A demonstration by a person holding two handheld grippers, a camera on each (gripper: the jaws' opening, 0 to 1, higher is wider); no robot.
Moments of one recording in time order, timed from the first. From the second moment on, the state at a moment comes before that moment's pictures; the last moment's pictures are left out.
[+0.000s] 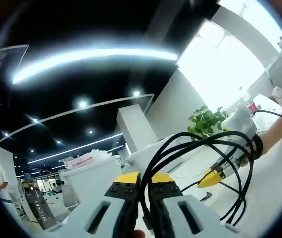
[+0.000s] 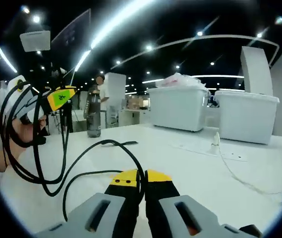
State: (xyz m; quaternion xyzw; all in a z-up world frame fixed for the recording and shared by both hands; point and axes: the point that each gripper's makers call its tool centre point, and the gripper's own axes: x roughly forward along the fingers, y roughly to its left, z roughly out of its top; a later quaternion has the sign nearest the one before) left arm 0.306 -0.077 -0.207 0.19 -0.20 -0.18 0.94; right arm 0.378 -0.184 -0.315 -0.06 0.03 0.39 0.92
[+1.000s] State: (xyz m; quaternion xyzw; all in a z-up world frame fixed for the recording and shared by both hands) left arm 0.313 -0.080 -0.219 0.19 -0.18 -0.19 0.95; right arm 0.370 -0.185 -0.294 -0.06 -0.01 0.38 0.92
